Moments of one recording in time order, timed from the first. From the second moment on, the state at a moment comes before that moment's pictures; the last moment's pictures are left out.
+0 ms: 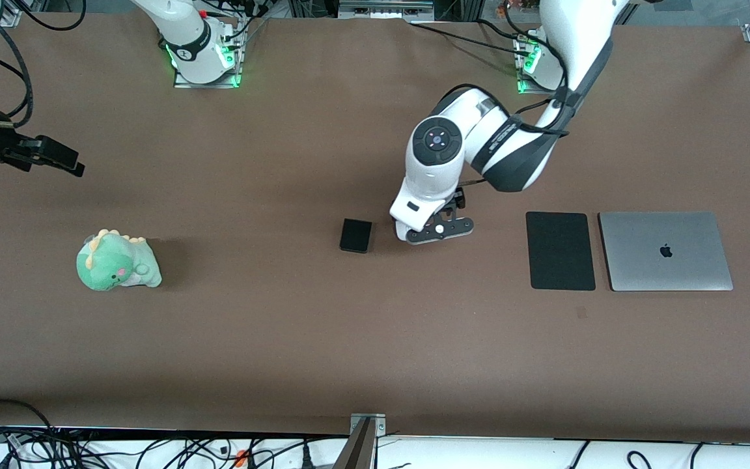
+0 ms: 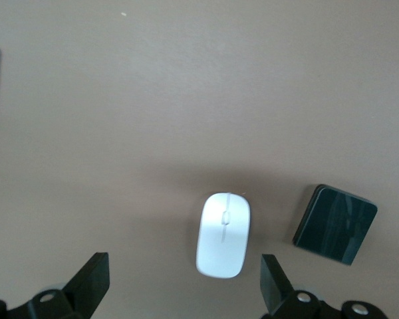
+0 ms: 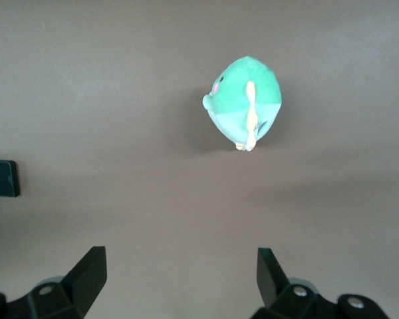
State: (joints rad) left arm -0.35 0.60 -0.39 -1.49 0.22 1.97 -1.00; right arm 0.08 0.06 -0.09 -1.60 0.04 1.58 0.10
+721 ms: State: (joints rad) left arm -0.41 0.73 -0.39 -1.50 0.28 2.03 -1.09; right arm 0.15 0.12 -0.08 -1.62 0.04 1.58 0.10
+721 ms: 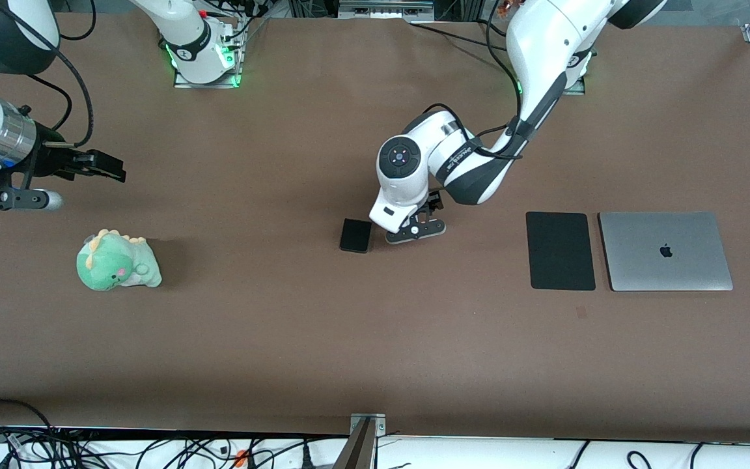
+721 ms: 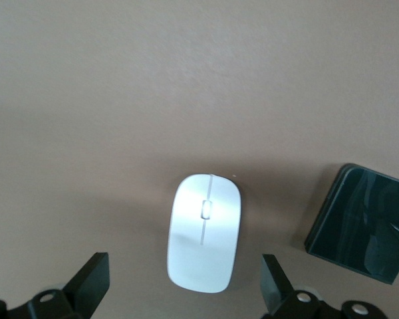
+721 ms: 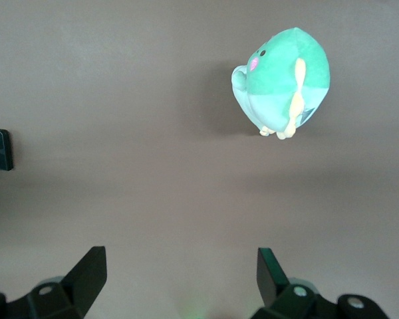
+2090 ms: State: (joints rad) left arm -0.42 0.81 -0.38 -1.57 0.35 2.18 -1.09; right arm 0.17 0.15 -0.08 -1.62 0.04 1.58 0.10
